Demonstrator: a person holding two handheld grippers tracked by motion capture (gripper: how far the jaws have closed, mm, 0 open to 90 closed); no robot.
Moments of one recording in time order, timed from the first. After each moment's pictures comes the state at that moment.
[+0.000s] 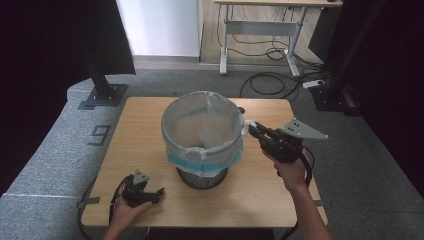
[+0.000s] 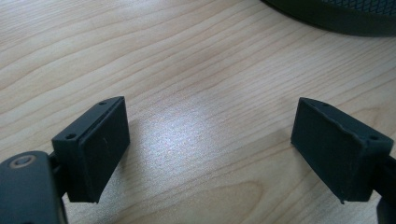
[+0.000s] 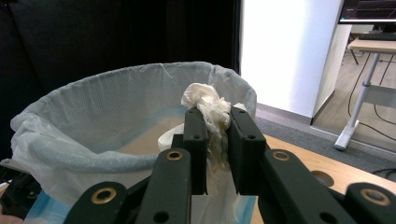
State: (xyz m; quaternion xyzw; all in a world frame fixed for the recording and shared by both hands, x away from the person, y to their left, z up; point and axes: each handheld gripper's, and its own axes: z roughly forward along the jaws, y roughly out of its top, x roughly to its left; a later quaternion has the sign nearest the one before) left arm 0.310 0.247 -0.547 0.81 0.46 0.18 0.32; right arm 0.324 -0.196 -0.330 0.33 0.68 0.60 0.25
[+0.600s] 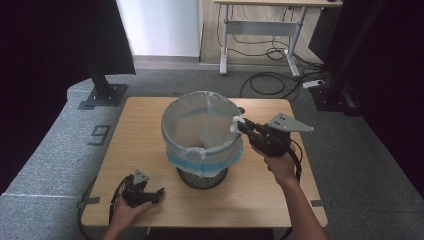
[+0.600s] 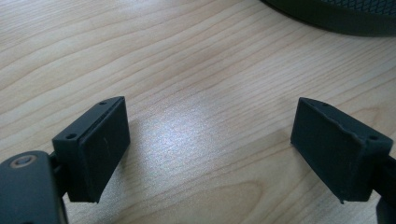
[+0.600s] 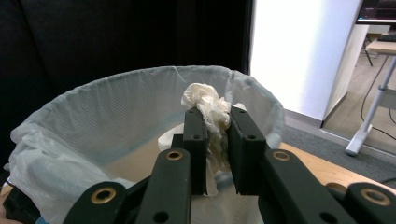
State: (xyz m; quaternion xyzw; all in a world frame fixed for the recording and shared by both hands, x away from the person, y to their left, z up) left arm 0.310 0.247 -0.547 0.81 0.46 0.18 0.32; right arm 0.337 -0.171 -0.325 0.31 0.70 0.60 0.24
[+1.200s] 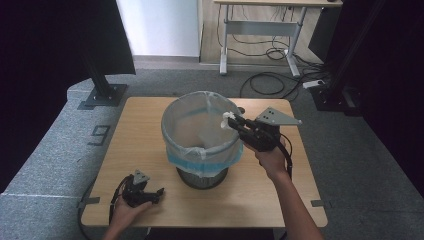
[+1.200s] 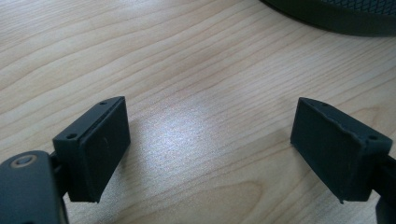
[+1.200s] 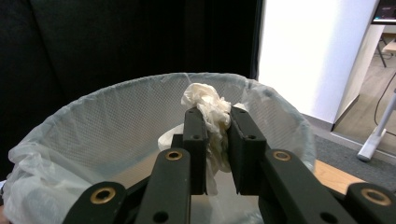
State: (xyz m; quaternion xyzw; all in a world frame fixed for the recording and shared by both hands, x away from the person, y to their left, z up) left arm 0.310 0.247 -0.547 0.81 0.46 0.18 0.32; right arm 0.350 -0.148 -0.320 0.30 0.70 0.60 0.23
